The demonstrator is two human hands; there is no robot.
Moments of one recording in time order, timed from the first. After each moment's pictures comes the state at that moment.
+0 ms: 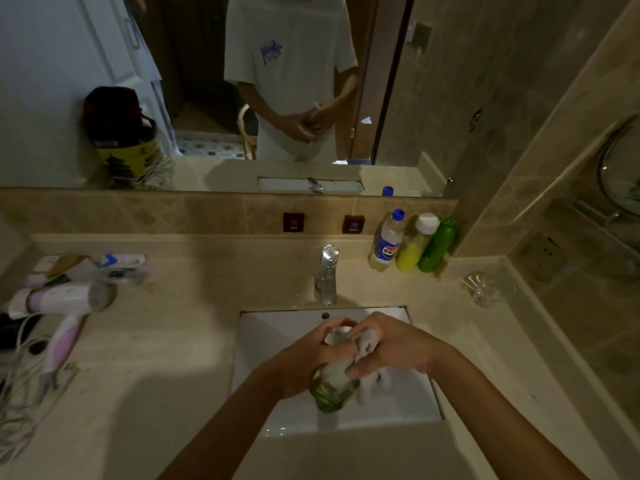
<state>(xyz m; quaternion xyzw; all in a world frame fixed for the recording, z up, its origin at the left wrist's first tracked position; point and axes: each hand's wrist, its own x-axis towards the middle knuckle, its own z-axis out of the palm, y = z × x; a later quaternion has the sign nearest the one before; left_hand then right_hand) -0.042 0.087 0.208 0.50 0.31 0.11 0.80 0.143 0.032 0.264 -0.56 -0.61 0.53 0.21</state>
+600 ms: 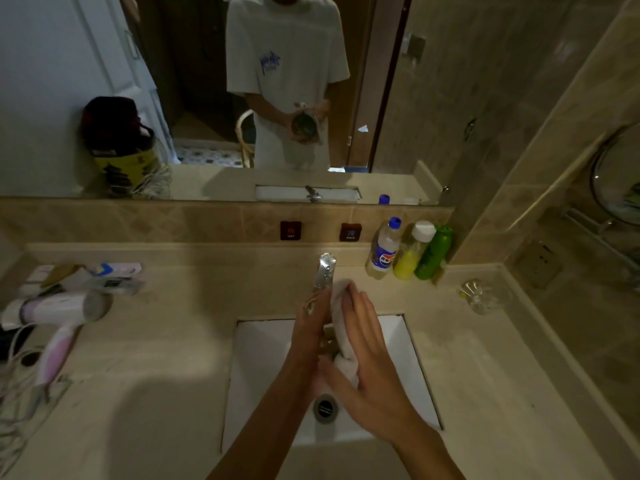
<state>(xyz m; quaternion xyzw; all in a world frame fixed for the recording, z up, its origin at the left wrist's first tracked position) -0.002 0.090 0.226 0.33 0.36 0.38 0.79 0.080 -0.004 0.257 -0.62 -0.67 0.20 0.36</state>
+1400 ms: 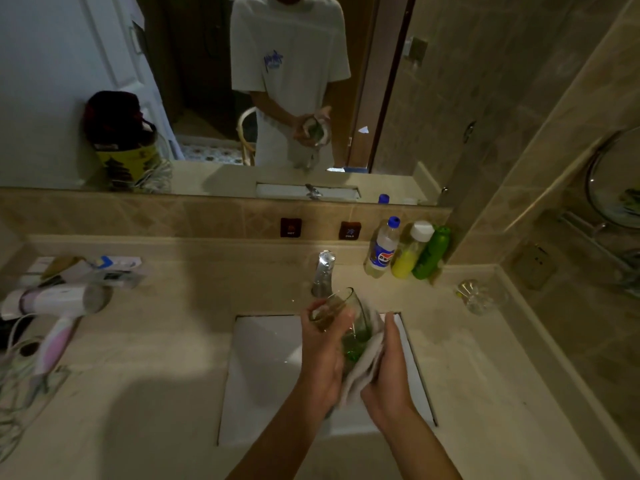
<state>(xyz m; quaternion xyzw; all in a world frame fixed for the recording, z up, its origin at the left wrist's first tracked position) 0.018 0.061 0.208 0.25 0.37 0.48 0.76 0.087 0.007 0.220 -0.51 -0.15 0.53 0.66</state>
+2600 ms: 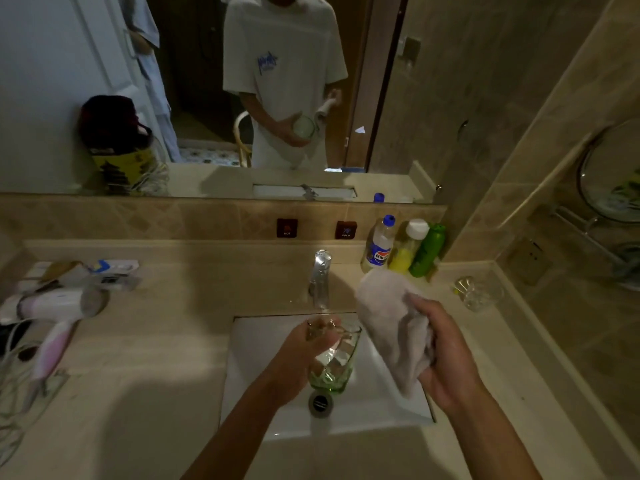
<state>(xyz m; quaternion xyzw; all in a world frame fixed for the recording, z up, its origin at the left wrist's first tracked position) -0.032 0.077 0.197 0.49 0.33 0.27 0.76 0.146 -0.020 0.295 -0.48 -0.26 0.55 0.64</state>
